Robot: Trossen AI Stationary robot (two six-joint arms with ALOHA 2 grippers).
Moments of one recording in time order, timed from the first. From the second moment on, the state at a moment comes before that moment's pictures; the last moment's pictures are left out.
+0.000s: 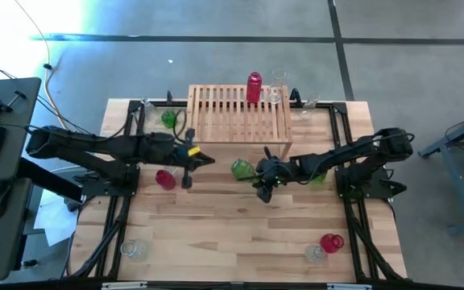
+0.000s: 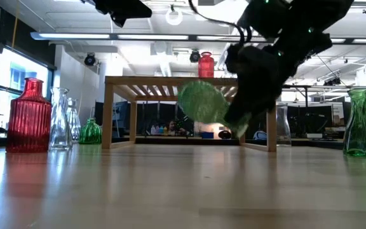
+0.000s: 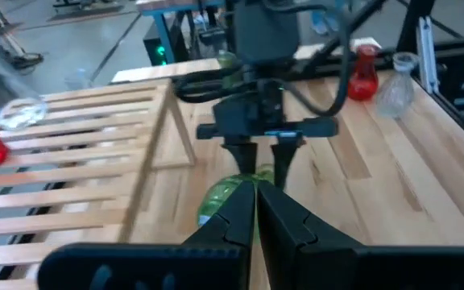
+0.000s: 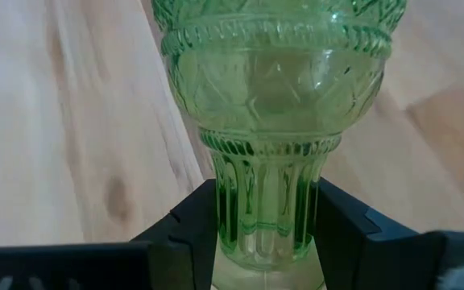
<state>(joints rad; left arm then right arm) -0.06 1.09 0.83 -0.11 -0.11 0.12 0.08 1.57 0.76 -0.02 0.09 0.49</state>
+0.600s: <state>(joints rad) -0.24 1.22 0.83 -0.09 -0.18 -0.02 0.07 1.68 0.77 0.01 0.08 0.42</state>
